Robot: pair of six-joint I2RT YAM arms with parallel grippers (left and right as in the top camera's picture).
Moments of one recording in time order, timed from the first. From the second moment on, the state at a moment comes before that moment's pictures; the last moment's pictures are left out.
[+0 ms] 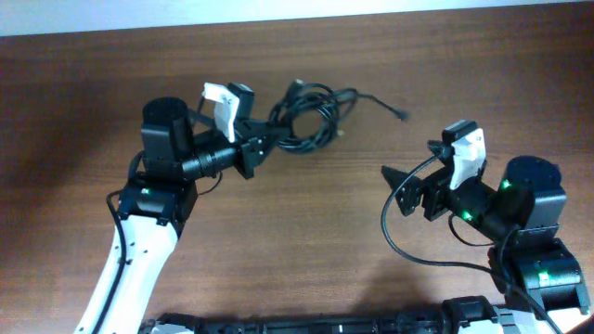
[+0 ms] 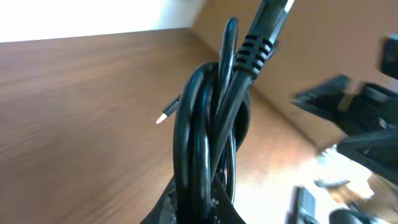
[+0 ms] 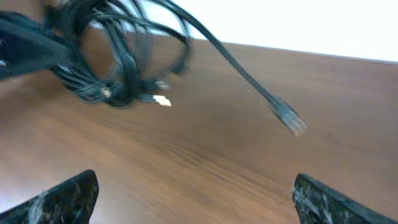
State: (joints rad) left arm -0.21 1.24 0.96 -0.15 0.89 -0.16; right arm 0.05 0.73 0.83 -0.54 -0.55 0.00
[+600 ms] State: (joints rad) left arm -0.48 1.23 0.96 -0.34 0.69 0.15; right arm 0.05 0.73 0.83 -0.54 -0.71 0.00
